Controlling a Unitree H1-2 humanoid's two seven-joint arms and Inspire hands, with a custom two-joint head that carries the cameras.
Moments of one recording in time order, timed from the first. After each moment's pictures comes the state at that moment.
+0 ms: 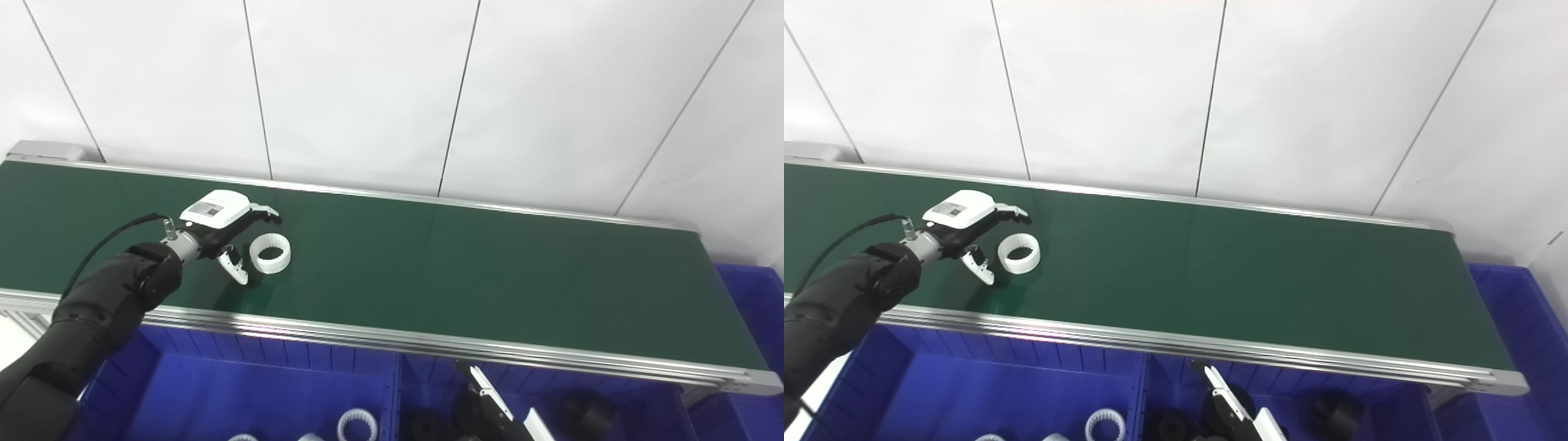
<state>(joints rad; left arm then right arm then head) -0.66 0.52 -0.38 0.89 0.81 -0.41 0.07 0.26 -0.23 0.26 -0.09 -0.30 -0.38 0.14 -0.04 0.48</state>
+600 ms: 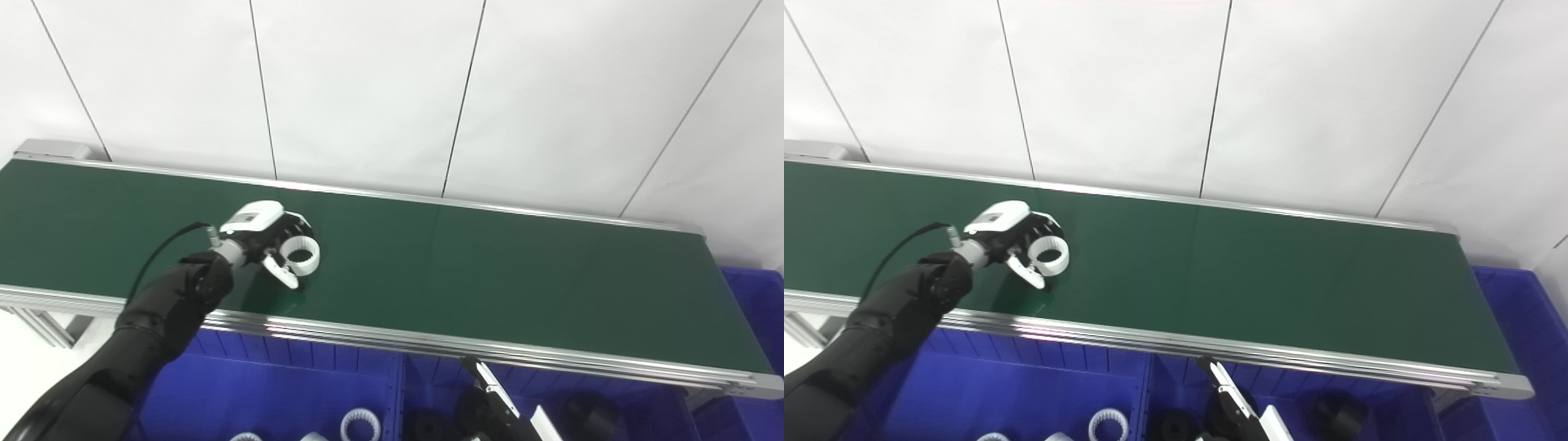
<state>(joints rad) -0.65 0.36 -0.40 0.80 0.68 -0.17 -0.05 0.27 -0.22 0.25 -0.11 -0.30 -0.38 0.14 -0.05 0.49</state>
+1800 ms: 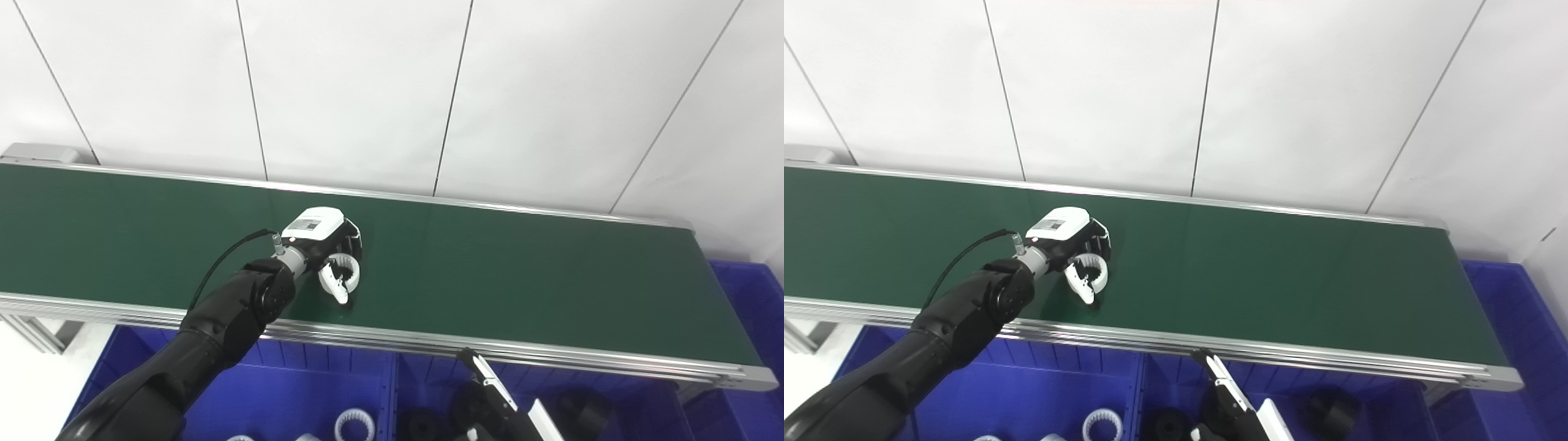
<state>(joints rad) -0.68 0.26 -0.50 0.78 0.72 -0.11 0.03 0.26 -0.21 0.25 -0.14 -0.31 -0.36 0.14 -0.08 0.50</state>
